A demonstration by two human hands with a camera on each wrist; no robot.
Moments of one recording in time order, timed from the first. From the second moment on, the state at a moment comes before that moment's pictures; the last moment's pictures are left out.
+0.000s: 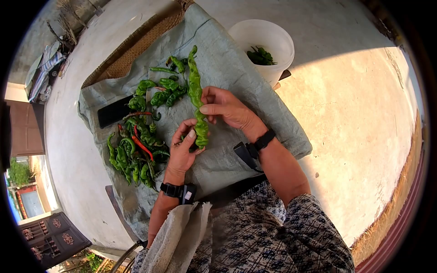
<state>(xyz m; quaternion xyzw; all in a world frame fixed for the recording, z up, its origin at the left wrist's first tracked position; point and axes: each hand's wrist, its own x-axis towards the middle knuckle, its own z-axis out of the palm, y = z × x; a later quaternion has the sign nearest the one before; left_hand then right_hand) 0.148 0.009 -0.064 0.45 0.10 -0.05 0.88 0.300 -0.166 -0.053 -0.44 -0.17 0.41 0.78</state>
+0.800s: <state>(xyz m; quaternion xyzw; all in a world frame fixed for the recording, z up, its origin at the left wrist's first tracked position) 0.151 0.007 -0.061 0.46 0.07 -0.04 0.88 0.304 -0.172 -0.059 -0.46 -0.15 0.35 0.81</state>
